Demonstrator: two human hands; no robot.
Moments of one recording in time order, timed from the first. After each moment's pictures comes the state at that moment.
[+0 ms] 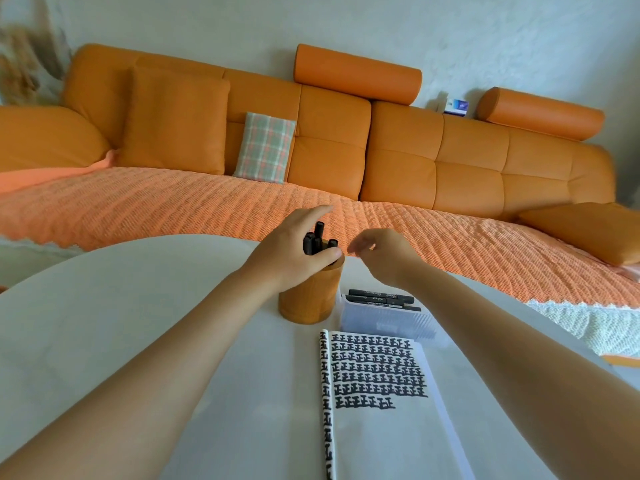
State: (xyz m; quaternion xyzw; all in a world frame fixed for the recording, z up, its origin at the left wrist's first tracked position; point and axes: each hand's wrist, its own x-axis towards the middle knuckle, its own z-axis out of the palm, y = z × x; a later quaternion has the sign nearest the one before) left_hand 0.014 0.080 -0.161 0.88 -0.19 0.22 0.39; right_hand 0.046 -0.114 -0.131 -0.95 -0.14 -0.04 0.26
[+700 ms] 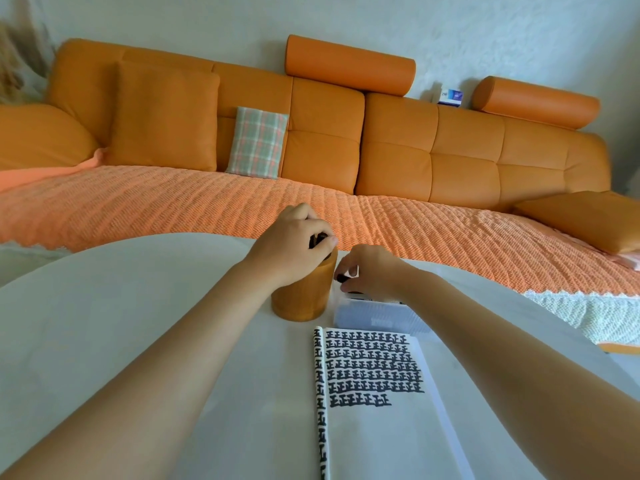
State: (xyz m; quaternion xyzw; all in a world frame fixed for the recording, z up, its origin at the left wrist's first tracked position) left_hand 0.028 0.067 -0.160 0.91 -0.19 0.26 0.28; right_hand 0.050 -0.121 -0.155 -0.96 -0.25 0.03 0.09
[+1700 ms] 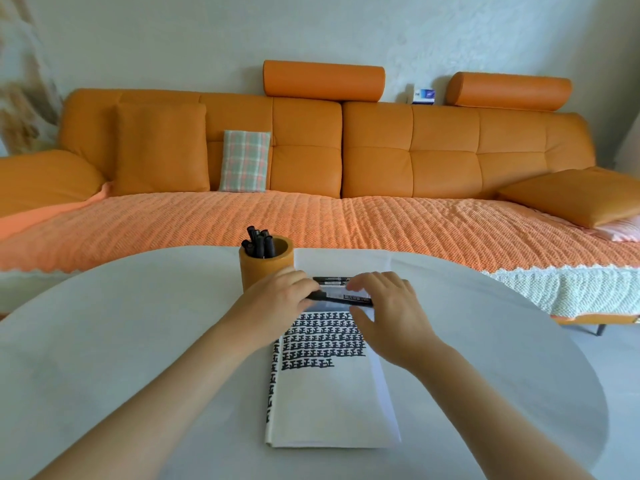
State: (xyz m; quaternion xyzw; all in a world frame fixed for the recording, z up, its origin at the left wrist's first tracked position) left_hand -0.072 0.005 -0.179 0.90 -0.33 0.26 0.12; right_hand -0.079 -0.219 -0.189 -0.92 -0.24 -0.24 0.18
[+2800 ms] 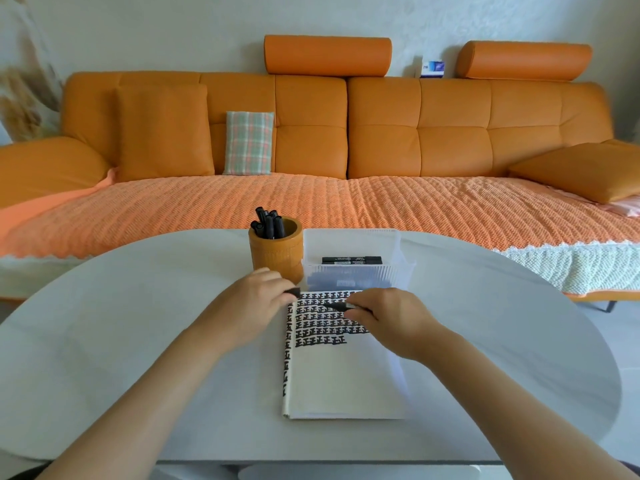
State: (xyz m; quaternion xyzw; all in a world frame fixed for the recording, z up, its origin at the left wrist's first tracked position) left_hand -0.093 0.053 -0.202 0.92 -0.28 0.21 0.17; right_hand -0.091 -0.210 -0.199 -0.95 -0.27 -0.05 0.18
